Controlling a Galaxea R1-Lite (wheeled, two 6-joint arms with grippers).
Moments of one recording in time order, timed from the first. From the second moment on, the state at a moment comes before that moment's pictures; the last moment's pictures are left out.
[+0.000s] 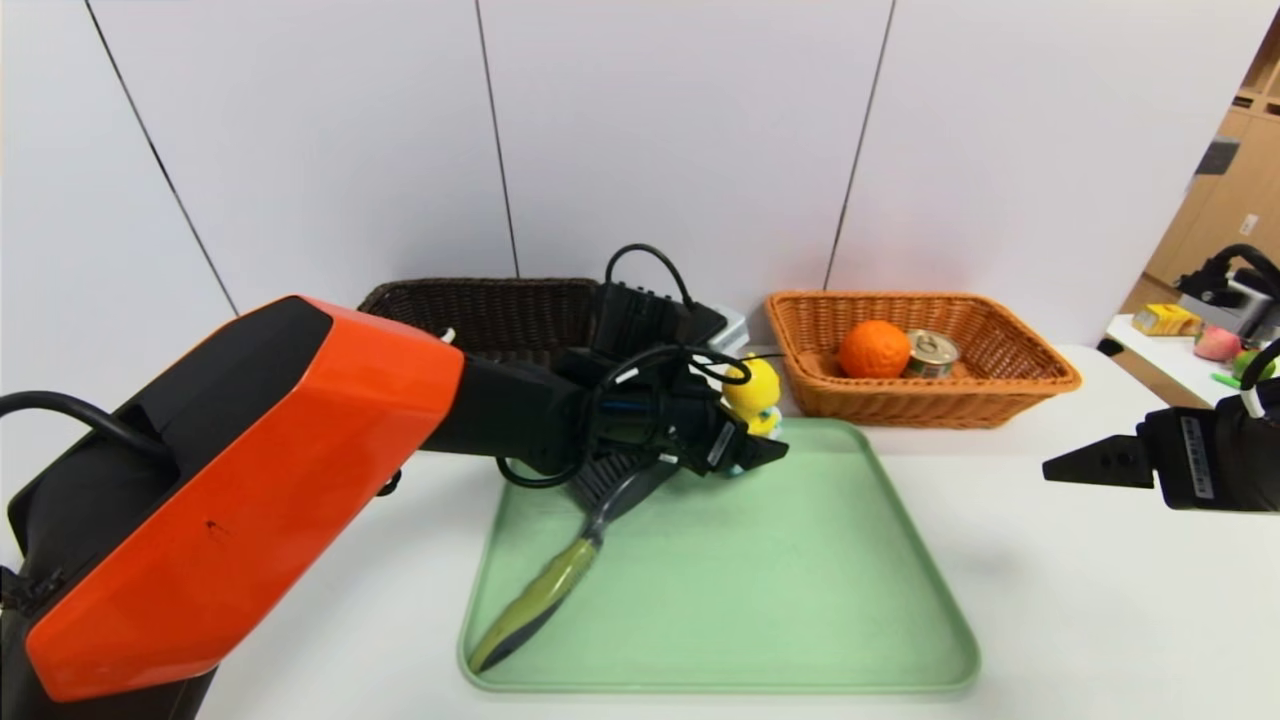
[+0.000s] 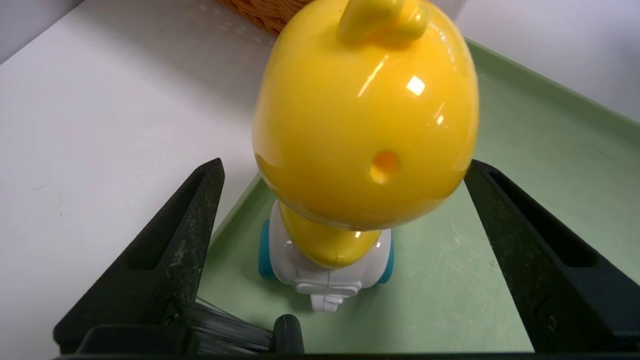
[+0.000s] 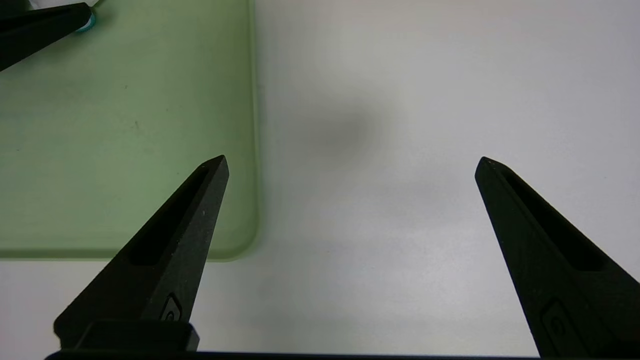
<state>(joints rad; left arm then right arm) -0.67 2.29 -1.61 -0.26 -0.36 0.14 0.17 1.33 -1.10 0.61 -0.06 0.20</state>
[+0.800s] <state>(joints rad) -0.67 2.34 -1.65 -0.26 -0.36 0.15 0.17 1.33 -1.09 0.61 -0.06 0.19</state>
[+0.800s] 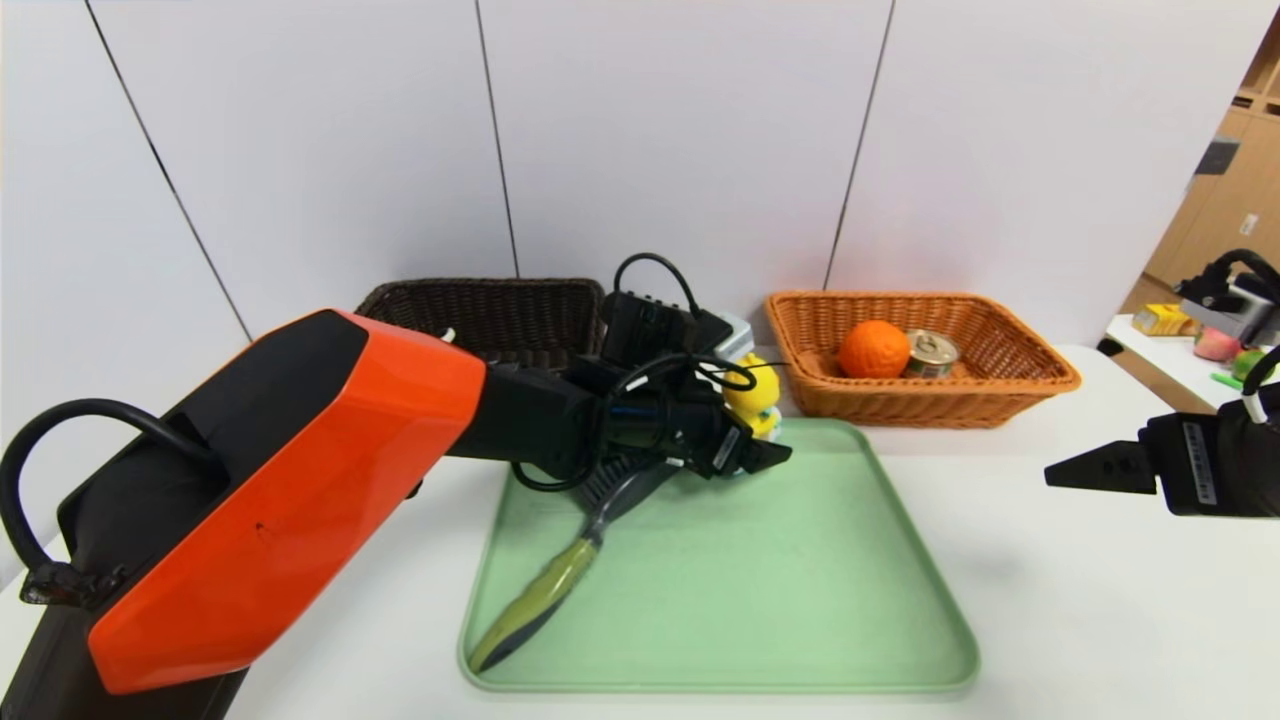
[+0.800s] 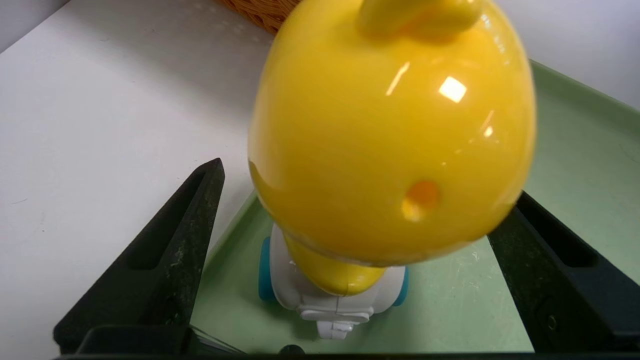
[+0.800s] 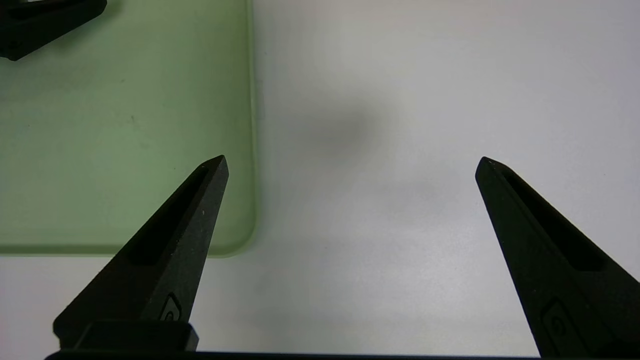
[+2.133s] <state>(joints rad) -0.66 2.35 -1.65 -0.27 -0.36 0.15 0.18 1.32 -1.08 0.61 -0.06 0.19</state>
